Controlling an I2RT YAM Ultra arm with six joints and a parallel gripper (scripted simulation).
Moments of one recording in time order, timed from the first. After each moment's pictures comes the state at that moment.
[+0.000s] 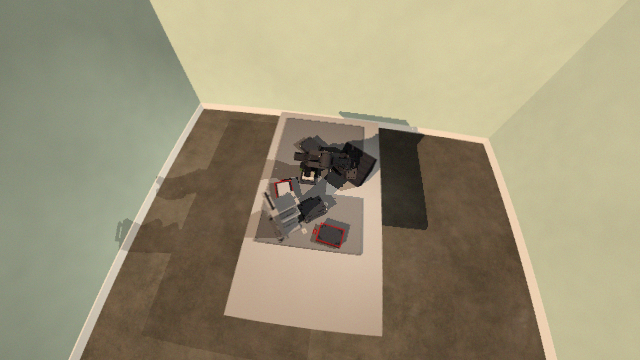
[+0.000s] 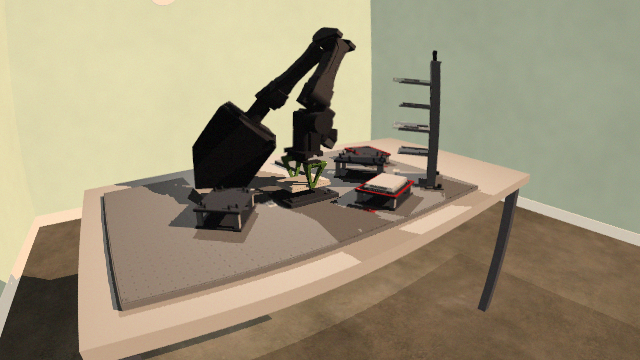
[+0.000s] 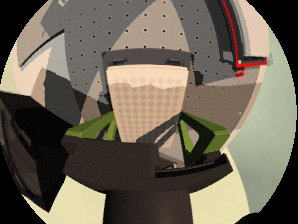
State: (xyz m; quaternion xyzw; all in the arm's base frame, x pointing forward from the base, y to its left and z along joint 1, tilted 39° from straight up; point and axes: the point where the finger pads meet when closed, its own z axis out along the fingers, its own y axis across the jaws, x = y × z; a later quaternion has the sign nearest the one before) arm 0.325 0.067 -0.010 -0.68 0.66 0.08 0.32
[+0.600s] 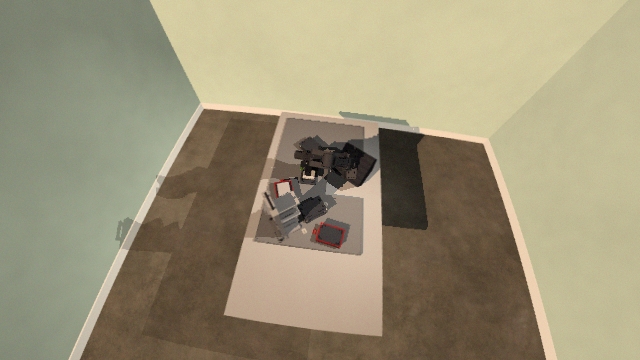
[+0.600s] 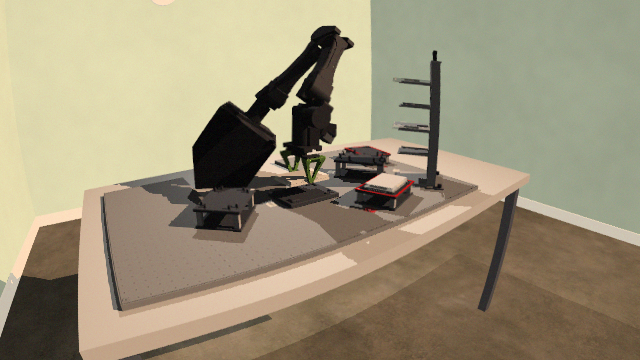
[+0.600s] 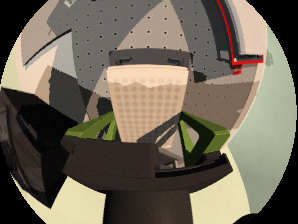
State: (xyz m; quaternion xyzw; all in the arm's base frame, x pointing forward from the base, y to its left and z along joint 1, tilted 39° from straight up) arm 0.316 0.059 -0.001 -0.68 0.66 0.08 0.31
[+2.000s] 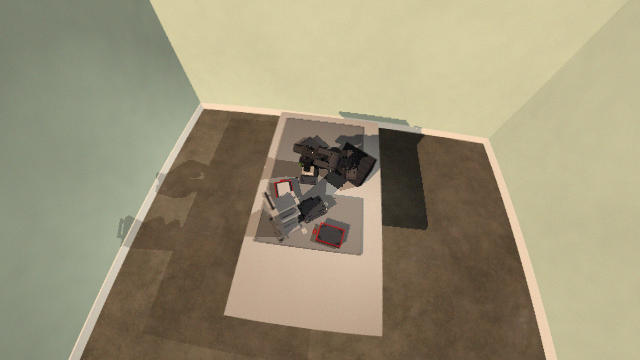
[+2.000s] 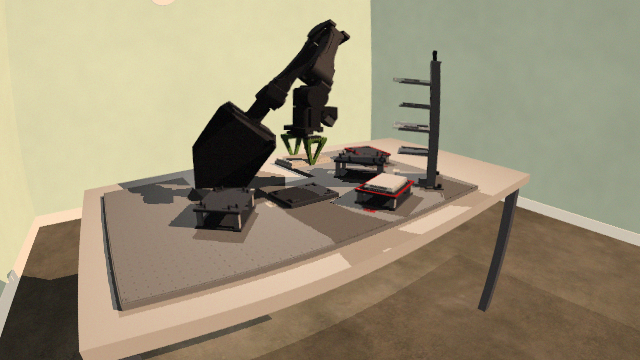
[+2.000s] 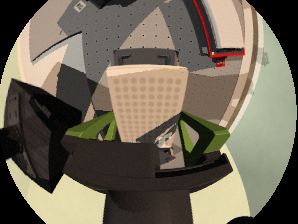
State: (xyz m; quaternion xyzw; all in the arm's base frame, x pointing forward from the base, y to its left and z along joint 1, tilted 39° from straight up) arm 0.308 0.029 0.041 -0.68 0.66 0.08 0.32
